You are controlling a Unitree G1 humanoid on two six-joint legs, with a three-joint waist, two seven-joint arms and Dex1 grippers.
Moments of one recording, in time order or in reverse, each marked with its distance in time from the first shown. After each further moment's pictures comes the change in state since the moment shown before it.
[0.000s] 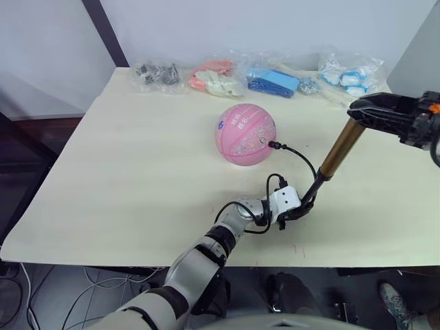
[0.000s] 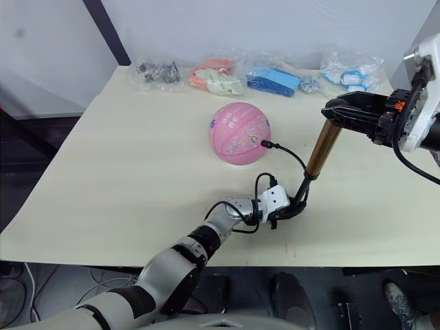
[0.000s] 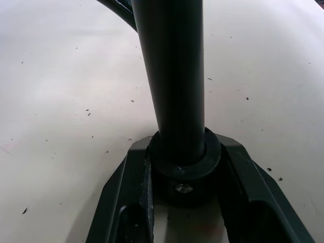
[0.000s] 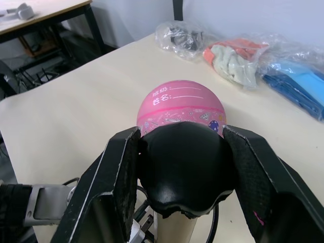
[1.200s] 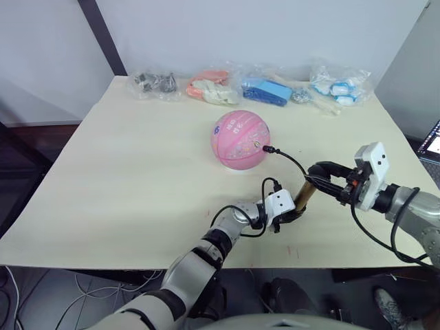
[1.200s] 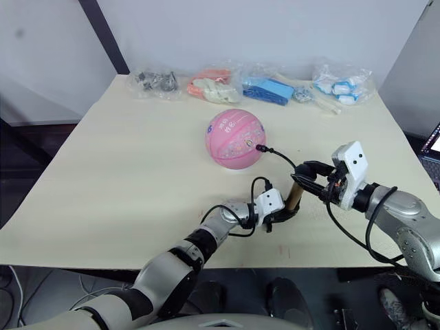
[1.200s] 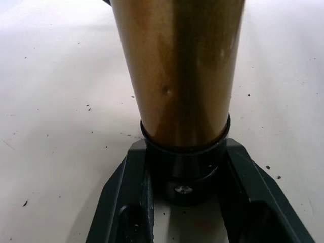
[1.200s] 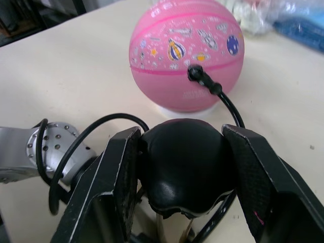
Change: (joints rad) left arm 0.020 0.018 -0.003 0.004 0.008 0.021 0.008; right arm 0.424 0.291 0.239 -0.118 -0.451 -0.351 0.074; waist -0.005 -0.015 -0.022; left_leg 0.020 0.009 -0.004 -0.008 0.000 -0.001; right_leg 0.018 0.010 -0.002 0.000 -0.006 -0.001
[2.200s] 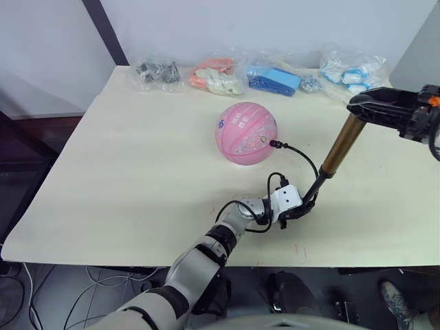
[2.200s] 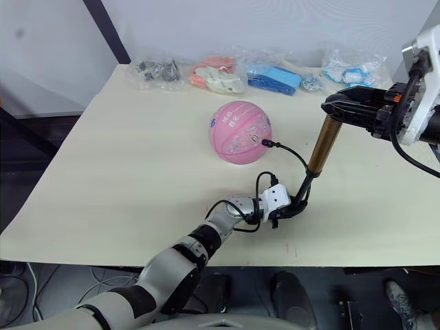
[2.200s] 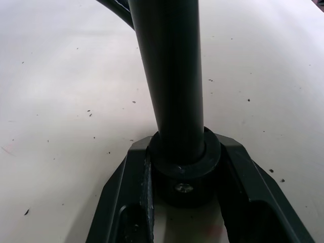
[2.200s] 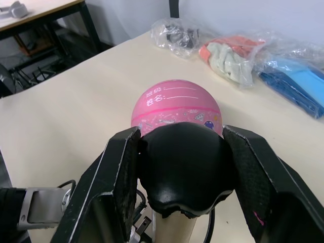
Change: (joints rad) left arm -0.021 -0.021 0.002 -0.017 -0.012 -0.010 -0.009; right arm -0.447 -0.288 -0.228 0.096 0.414 0.361 -0.069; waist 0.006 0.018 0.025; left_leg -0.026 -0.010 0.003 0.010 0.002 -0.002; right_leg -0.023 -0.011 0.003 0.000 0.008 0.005
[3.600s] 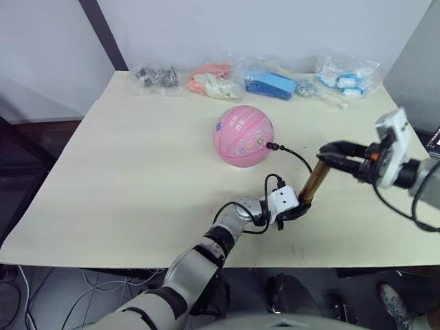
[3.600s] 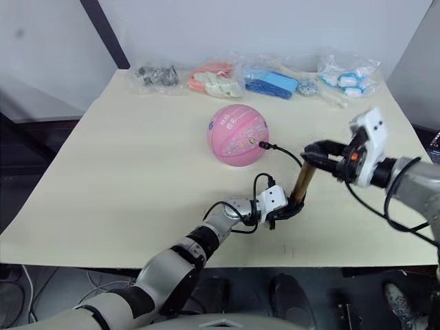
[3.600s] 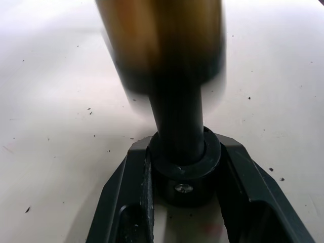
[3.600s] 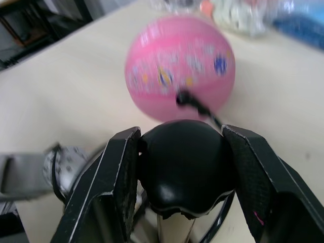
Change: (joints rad) left arm 0.009 0.009 0.004 0.004 -0.003 0.007 0.000; right arm 0.179 0.197 0.098 -0.048 -0.230 -0.113 0.058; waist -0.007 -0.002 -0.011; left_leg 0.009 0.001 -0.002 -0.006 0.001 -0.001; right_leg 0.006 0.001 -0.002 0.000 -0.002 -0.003
